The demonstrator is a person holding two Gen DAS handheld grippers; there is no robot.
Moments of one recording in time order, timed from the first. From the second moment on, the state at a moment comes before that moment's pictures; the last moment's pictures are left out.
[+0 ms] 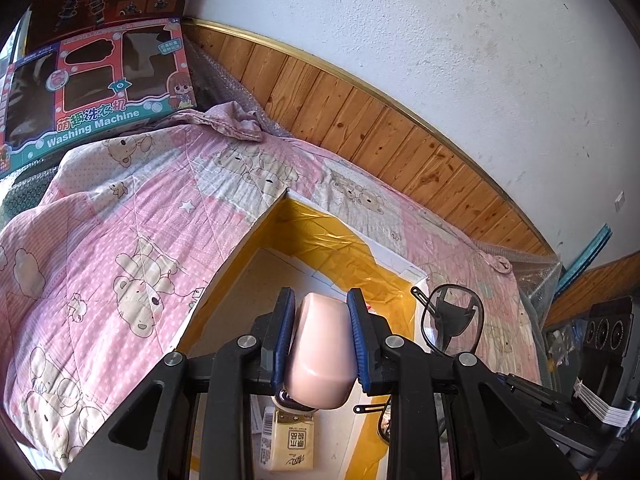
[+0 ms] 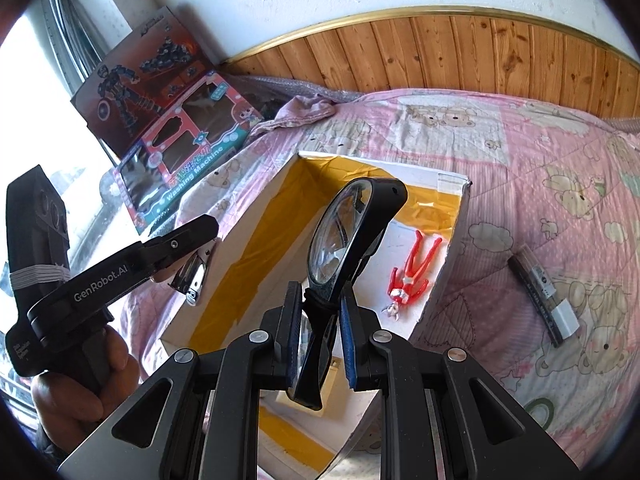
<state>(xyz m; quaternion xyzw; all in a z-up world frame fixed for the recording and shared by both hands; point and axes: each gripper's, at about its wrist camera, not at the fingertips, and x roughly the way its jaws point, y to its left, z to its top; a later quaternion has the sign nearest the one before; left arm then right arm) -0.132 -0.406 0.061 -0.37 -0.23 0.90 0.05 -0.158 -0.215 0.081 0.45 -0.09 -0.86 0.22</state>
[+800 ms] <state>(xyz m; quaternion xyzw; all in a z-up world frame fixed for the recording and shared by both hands) -0.203 -0.391 0.022 -0.43 -0.23 0.87 0.07 -0.218 -0.234 0.042 0.50 -0.05 -0.83 0.23</state>
